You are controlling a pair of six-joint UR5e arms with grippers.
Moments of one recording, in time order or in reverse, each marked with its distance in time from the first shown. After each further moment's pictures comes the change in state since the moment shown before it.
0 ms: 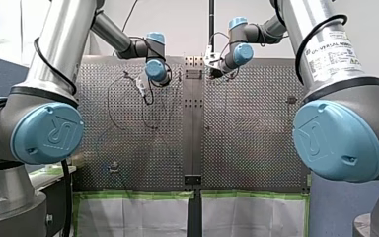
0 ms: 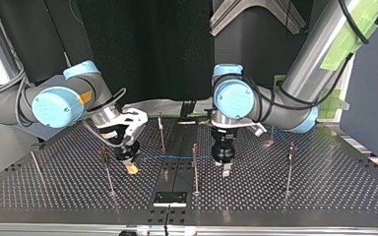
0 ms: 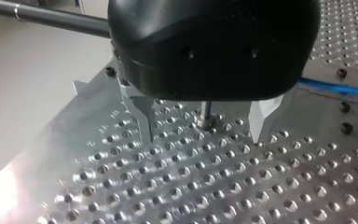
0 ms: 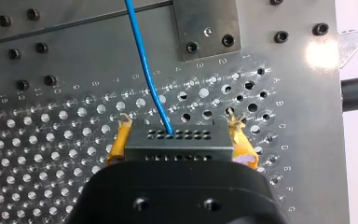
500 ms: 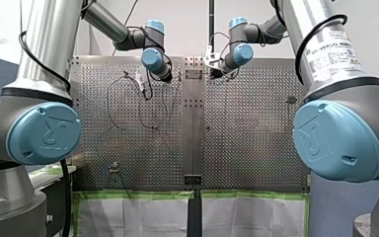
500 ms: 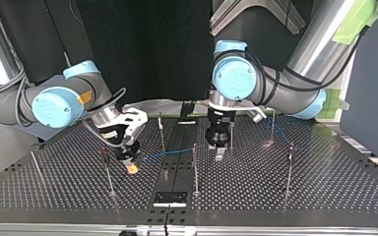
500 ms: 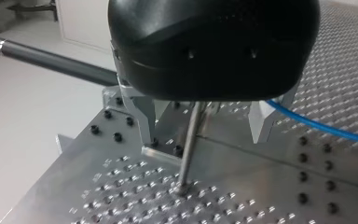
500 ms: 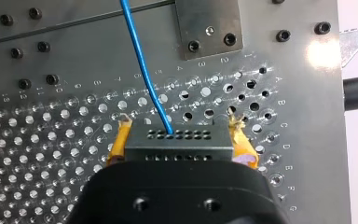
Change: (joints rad) left arm -0.042 0.109 -0.081 -0.117 0.042 0.007; right arm 0.000 0.000 0.000 0.004 0.001 0.000
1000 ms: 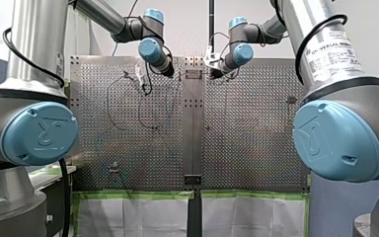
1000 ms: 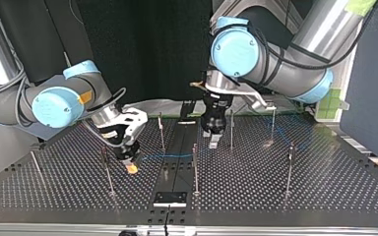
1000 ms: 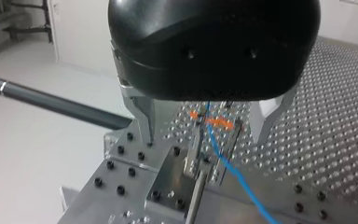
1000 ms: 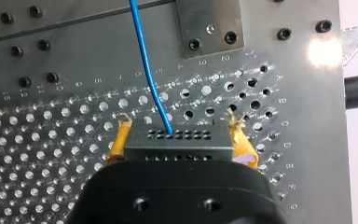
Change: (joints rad) left arm -0.051 0.084 -0.049 -0.032 0.005 0.017; right arm 0.000 0.000 0.000 0.003 0.006 -0.001
